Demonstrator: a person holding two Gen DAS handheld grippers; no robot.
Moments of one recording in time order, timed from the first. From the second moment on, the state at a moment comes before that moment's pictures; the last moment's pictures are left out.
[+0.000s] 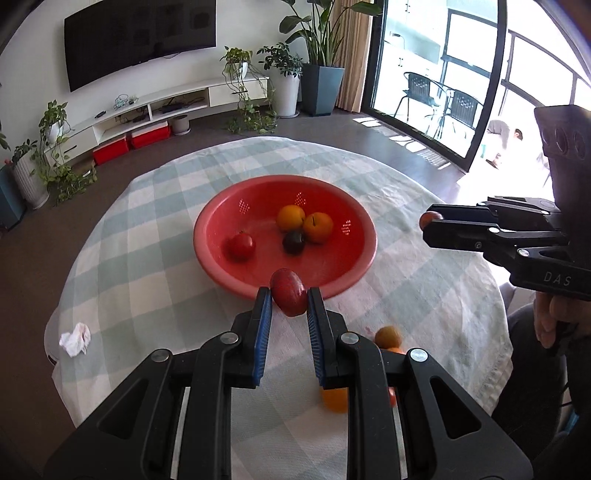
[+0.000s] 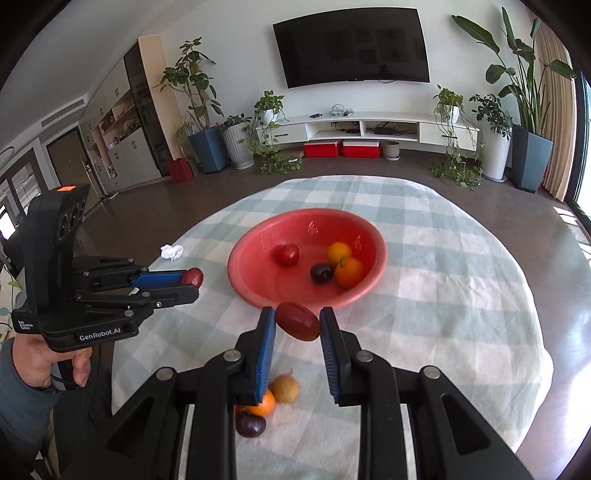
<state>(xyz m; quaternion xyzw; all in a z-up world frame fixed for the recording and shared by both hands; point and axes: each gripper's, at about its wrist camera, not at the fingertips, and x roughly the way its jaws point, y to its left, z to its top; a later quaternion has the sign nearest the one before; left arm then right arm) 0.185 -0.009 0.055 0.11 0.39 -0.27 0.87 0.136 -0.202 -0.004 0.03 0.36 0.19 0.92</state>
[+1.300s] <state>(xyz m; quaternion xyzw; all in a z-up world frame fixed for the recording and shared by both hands) 0.304 -0.078 -0.032 0.23 0.48 -0.28 0.80 0.246 -0.162 -0.082 -0.05 0.44 0.17 0.88</state>
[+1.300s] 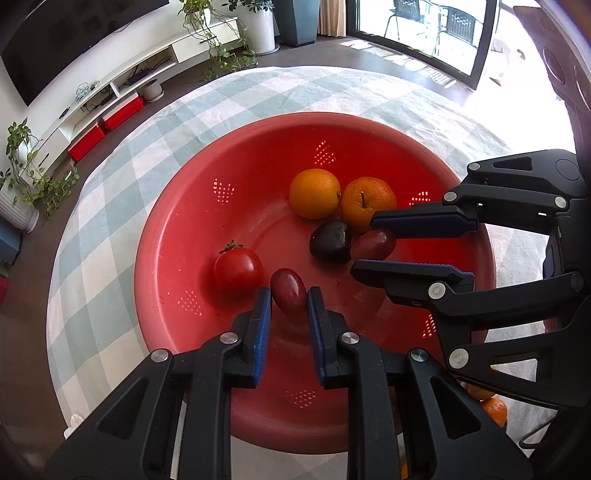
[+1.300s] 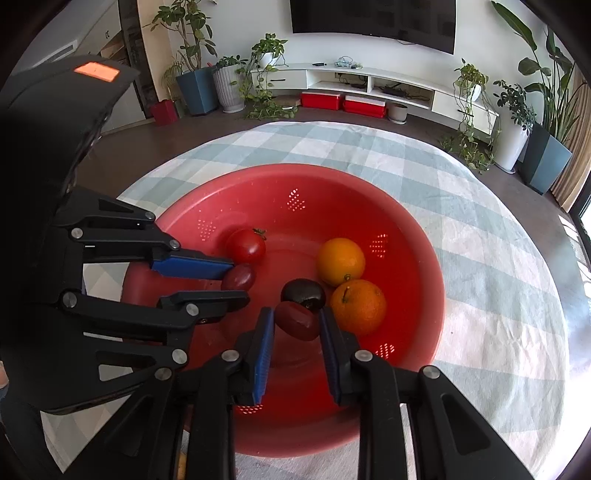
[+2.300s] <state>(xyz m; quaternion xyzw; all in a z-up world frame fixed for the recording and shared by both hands) 0.295 -0.066 -0.018 0.20 0.46 -0.26 0.82 0.236 -0.181 -0.063 -0.01 0.41 0.16 0.90</state>
